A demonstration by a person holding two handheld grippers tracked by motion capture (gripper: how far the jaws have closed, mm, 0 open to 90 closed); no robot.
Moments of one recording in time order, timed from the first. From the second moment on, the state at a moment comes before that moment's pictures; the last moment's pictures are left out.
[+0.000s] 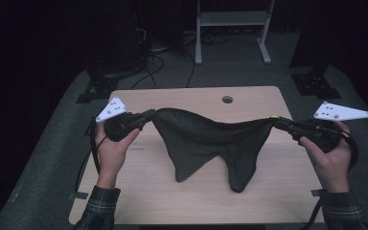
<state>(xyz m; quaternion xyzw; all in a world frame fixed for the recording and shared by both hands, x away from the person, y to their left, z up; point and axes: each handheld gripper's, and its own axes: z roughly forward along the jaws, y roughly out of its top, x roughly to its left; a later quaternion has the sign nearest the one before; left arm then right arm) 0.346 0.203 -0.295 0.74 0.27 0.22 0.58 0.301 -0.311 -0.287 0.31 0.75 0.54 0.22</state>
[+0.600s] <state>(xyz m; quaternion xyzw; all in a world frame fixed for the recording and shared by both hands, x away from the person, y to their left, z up) 0.263 0.230 -0.254 0.71 0.21 0.24 0.62 0.245 -0.309 -0.249 0.26 0.77 0.54 0.23</state>
